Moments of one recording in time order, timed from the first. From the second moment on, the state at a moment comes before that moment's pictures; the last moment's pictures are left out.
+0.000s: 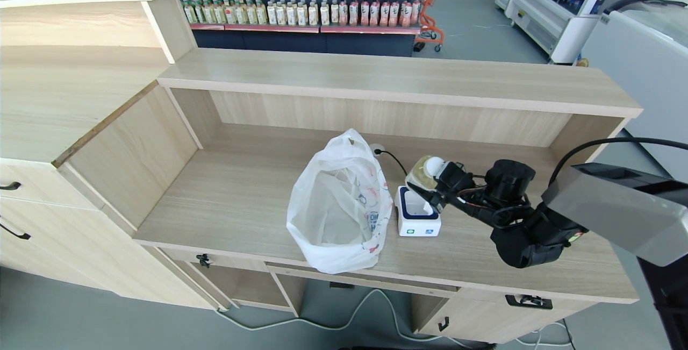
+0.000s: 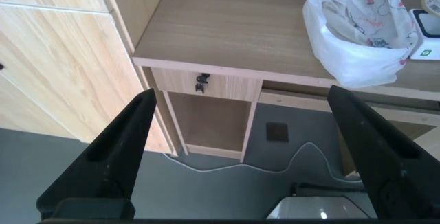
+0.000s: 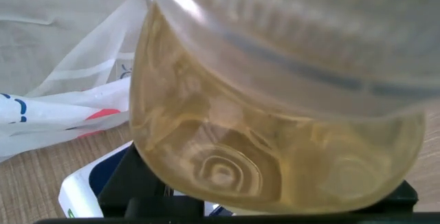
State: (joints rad) left arm 0.00 0.00 0.00 0.00 0.00 0.00; right arm 0.22 2.41 -1.09 -1.39 0.51 -0.71
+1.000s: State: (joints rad) left arm 0.00 0.00 0.00 0.00 0.00 0.00; right arm 0.23 2.44 -1.11 -1.41 0.51 -0.71
